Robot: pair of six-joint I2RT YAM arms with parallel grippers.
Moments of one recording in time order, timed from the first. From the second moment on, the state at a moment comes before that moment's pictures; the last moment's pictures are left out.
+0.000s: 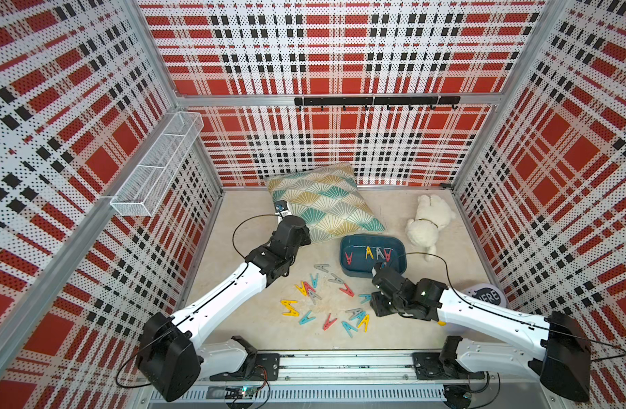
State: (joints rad) left arm -0.59 1.25 0.97 -0.24 -0.47 -0.57; right arm 1.01 1.16 0.71 -0.70 0.09 0.74
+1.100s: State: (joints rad) left arm -0.60 1.25 0.97 -0.24 -0.49 -0.58; right arm 1.18 1.44 0.71 -0.64 0.13 0.96
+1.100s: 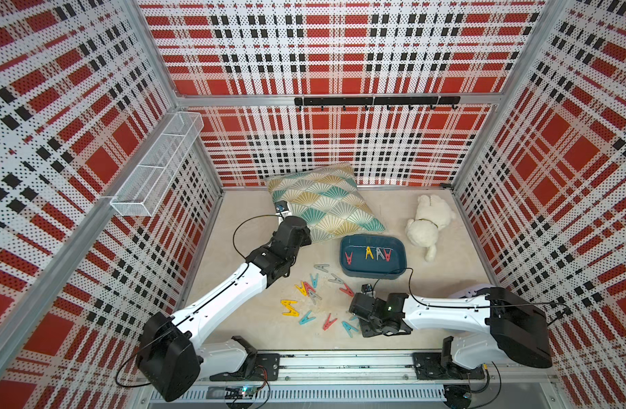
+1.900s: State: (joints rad) left arm -0.60 1.31 0.99 -0.24 -0.49 -0.57; right arm 0.81 1.28 1.09 -0.87 0.31 0.63
